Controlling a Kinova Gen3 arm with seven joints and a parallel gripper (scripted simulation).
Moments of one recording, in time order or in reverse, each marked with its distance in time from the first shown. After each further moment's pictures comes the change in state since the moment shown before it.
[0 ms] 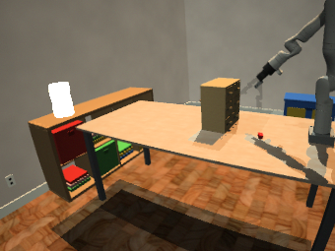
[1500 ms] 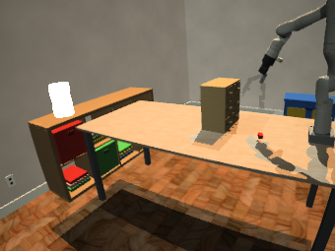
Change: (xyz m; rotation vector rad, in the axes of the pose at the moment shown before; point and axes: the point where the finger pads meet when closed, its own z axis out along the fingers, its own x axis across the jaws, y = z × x) arm -0.002 0.002 -0.050 0.312 -0.006 0.001
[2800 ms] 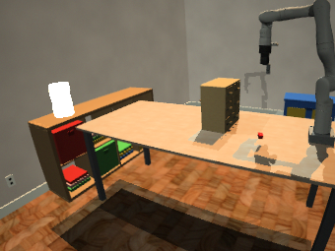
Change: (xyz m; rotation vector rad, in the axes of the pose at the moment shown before) arm -0.001 -0.005 -0.071 0.449 -0.004 0.001
